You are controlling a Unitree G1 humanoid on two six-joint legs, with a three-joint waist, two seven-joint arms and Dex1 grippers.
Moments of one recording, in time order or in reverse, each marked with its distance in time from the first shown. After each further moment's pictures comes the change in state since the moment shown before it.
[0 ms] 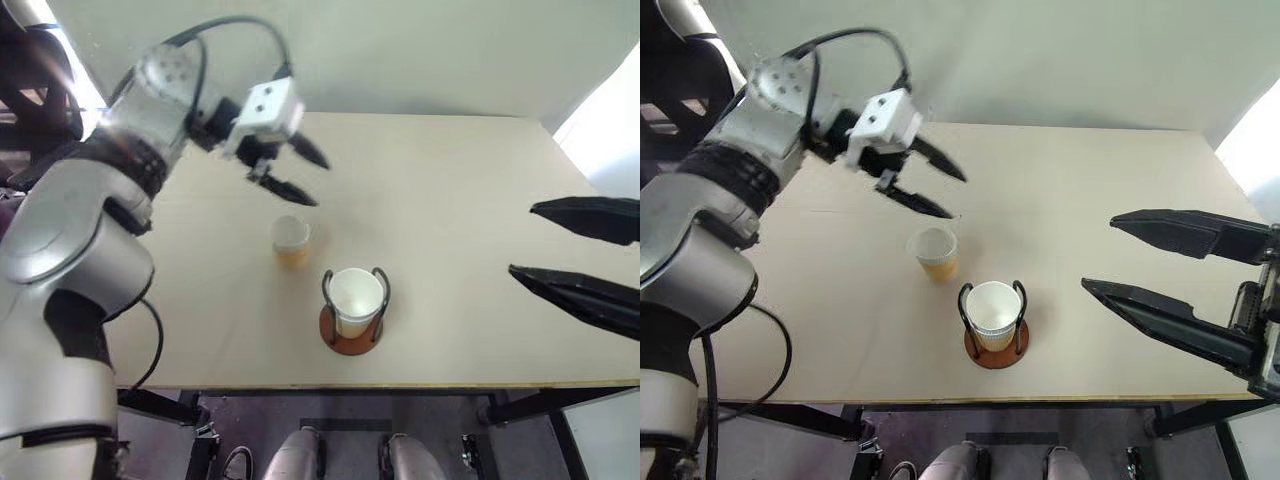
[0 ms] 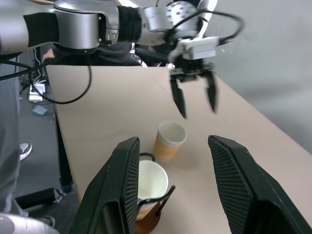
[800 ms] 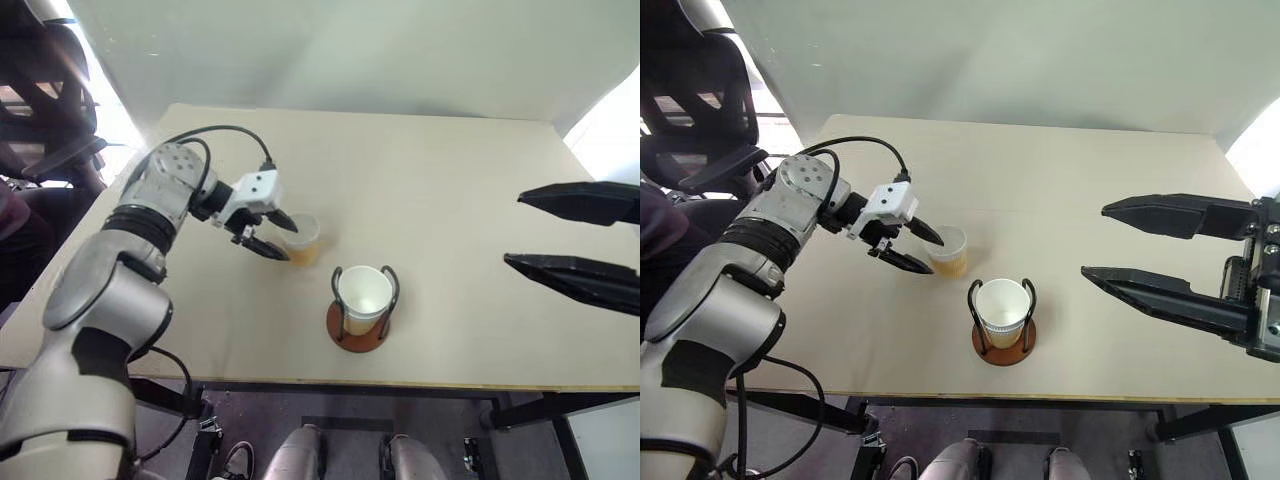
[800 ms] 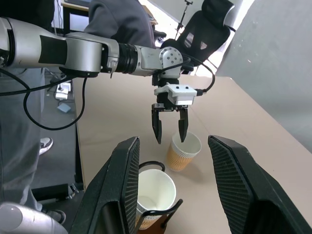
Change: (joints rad) left arm 0.219 -0.127 0.344 0.035 0.383 0.022 0.000; right arm -0.106 -0.005 0.192 0.059 -0.186 -0.070 0.179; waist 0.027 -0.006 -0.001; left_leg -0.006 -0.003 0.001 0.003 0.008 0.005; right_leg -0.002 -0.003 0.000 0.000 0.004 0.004
